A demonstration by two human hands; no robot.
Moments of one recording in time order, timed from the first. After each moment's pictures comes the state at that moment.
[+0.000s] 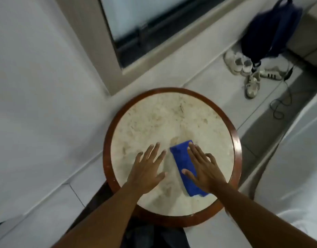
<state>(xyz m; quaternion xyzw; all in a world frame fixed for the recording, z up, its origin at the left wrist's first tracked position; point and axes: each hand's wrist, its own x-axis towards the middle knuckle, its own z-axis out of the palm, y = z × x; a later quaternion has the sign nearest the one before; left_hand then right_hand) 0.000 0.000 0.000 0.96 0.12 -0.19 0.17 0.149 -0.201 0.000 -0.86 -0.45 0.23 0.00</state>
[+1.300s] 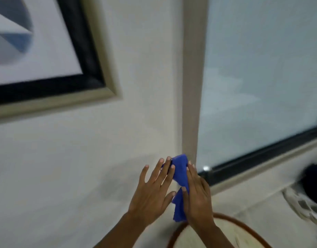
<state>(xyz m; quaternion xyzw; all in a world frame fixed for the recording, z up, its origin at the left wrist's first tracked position) -0.065 0.152 0.421 0.93 0.23 0.19 -0.22 0.072 0.058 0.380 -0.70 -0.54 -0.11 0.46</state>
